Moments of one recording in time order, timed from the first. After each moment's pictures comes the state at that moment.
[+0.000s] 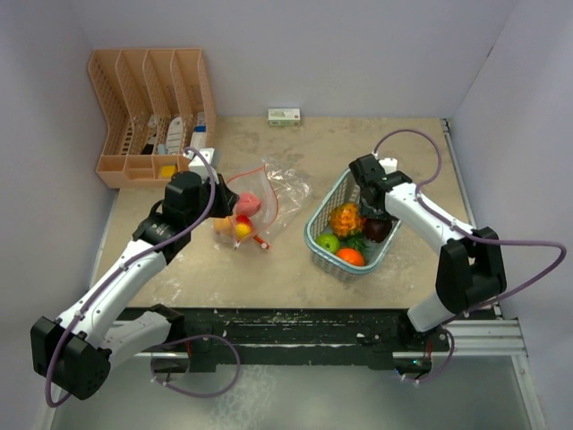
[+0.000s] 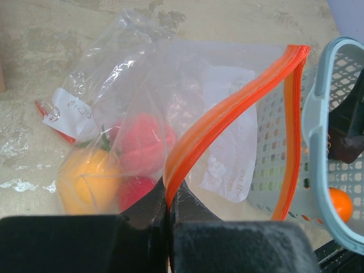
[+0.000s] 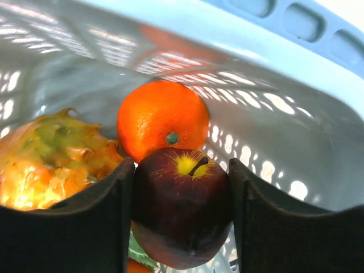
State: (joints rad) left arm -0.44 1.02 0.86 -0.25 0.01 -0.42; right arm 0.40 1.55 1.16 -0.83 0.55 0.51
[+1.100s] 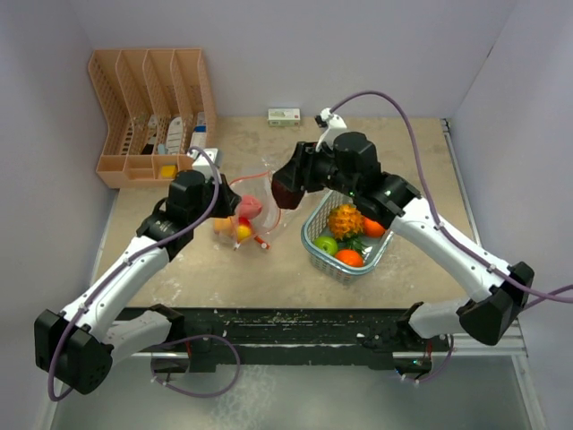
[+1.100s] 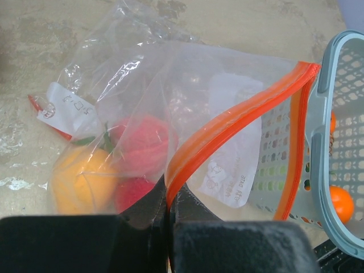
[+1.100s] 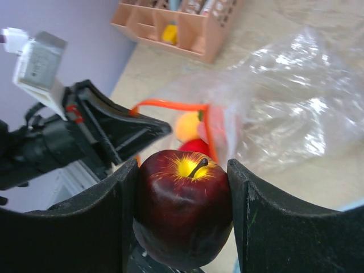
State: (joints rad) left arm -0.44 1.05 0.86 -0.24 0.02 -0.42; right arm 0.72 1.34 1.40 -0.43 -0.03 0.52
